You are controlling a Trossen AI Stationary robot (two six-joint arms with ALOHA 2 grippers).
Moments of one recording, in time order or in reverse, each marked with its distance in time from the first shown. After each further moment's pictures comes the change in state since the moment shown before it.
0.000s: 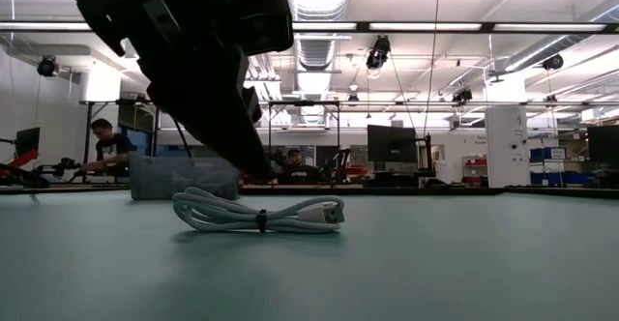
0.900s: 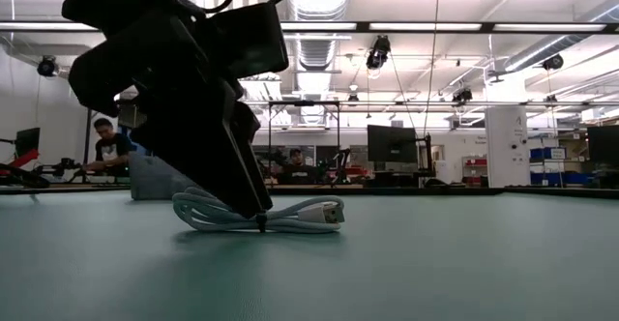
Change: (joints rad) left arm -0.012 0.041 -0.021 0.009 -0.083 0.079; right arm 0.000 0.000 0.000 -0.001 0.000 0.000
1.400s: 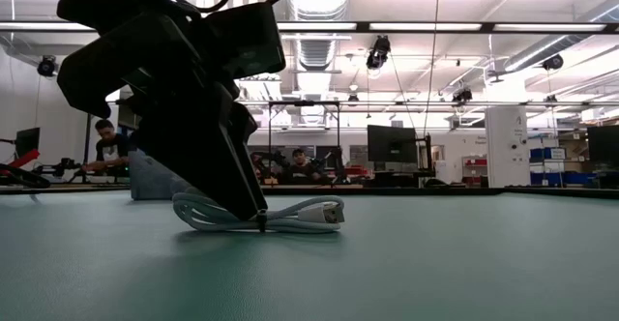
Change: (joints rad) left arm -0.008 0.000 -0.005 0.000 -0.001 -0.006; right arm 0.000 0.000 -0.001 0.000 0.000 0.000
